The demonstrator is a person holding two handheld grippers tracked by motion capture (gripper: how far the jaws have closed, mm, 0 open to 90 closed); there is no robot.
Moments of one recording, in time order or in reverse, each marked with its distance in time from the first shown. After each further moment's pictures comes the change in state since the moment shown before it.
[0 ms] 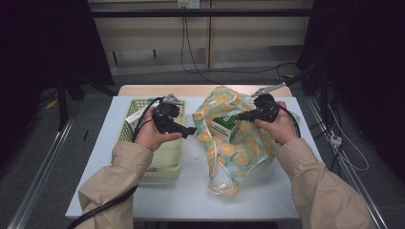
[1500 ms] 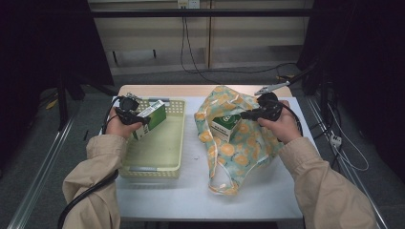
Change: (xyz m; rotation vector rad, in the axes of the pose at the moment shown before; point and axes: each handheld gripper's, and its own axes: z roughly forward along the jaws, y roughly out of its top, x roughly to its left) left arm 0.110 -0.062 -0.014 0.152 0.278 -0.183; right arm -0.006 0.000 -0.007 -0.007 -0.001 0.013
